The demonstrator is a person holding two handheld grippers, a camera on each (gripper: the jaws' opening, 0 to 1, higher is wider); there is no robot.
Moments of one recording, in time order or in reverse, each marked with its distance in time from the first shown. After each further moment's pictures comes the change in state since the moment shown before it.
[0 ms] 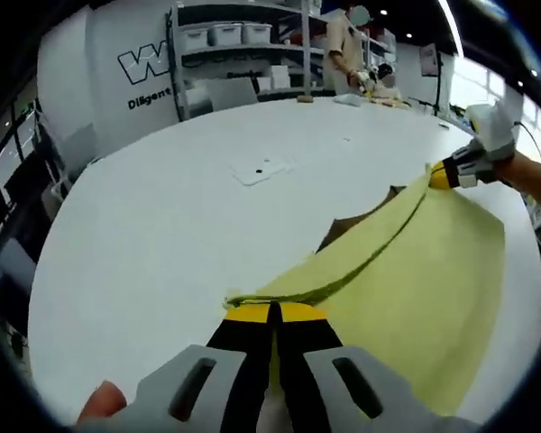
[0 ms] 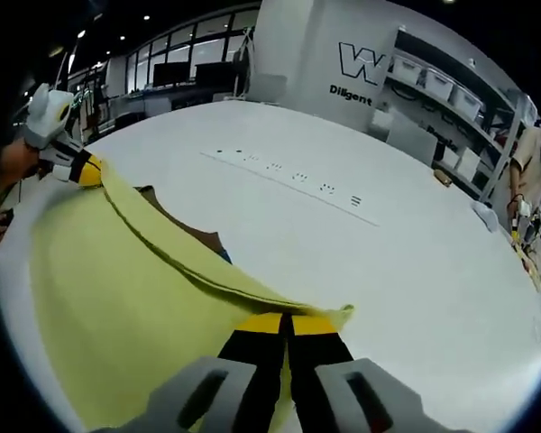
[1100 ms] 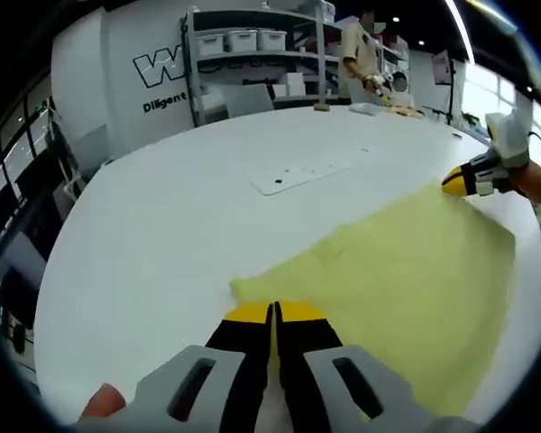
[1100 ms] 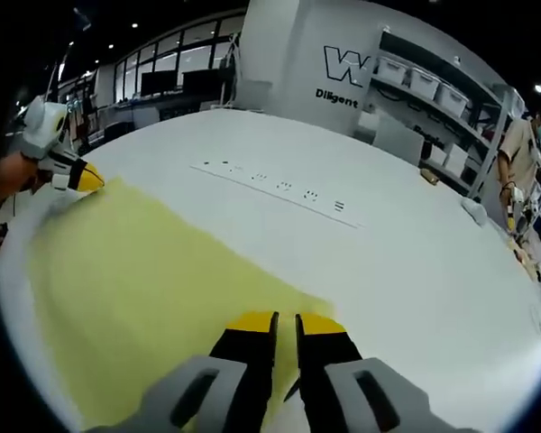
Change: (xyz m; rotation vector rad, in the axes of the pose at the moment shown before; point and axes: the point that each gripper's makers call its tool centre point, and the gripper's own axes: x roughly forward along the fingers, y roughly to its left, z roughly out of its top) left arm -0.017 -0.002 0.000 0.000 -0.001 0.041; right arm -0.022 -0.011 0.007 0.063 -0.035 -0.041
